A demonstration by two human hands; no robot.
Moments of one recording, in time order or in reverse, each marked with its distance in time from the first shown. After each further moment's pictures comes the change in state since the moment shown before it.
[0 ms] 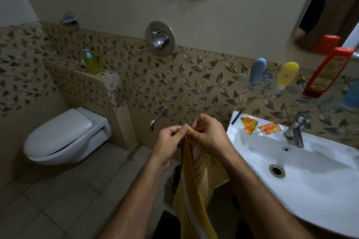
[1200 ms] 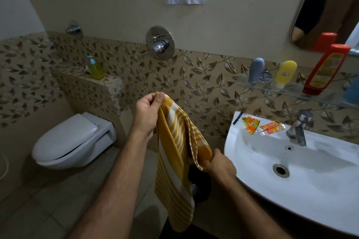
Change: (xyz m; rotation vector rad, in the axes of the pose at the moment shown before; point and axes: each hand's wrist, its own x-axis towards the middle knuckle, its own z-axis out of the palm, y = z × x) left_hand 0.023 0.075 -0.021 0.034 0.277 0.223; right_hand -0.028 0.110 0.044 -0.441 -0.110 0.511
